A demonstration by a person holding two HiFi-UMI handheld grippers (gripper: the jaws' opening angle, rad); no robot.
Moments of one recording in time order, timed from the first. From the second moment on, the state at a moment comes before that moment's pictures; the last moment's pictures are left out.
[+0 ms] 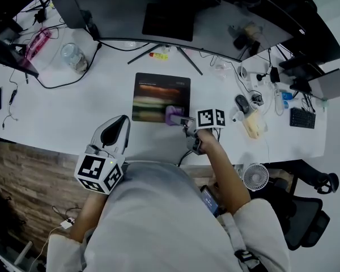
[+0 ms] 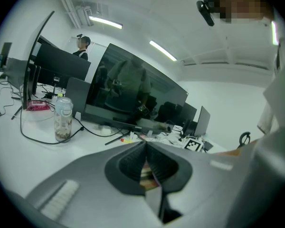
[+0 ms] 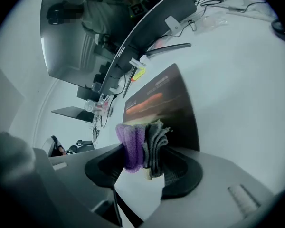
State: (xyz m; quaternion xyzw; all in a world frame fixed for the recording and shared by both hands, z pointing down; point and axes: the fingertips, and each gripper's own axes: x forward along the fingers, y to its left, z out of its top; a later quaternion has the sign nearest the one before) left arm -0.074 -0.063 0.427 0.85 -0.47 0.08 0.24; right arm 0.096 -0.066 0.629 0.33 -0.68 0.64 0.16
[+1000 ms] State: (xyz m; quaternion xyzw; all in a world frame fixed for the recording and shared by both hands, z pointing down) left arm -0.066 -0.057 0.420 0.86 -0.46 0.08 0.22; right arm 0.158 -0.054 0.578 0.41 -0.72 0.53 0.17
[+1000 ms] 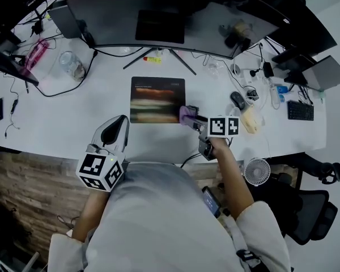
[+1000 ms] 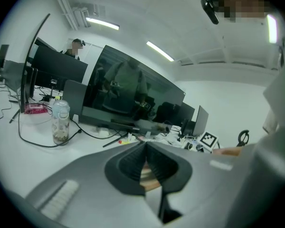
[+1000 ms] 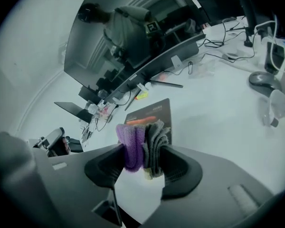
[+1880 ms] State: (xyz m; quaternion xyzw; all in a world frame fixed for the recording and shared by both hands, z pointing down) left arm -0.075 -0.053 0.395 0.84 -0.49 0.04 0.22; right arm 0.150 -0.037 0.388 0.50 -0.84 0.21 0.06
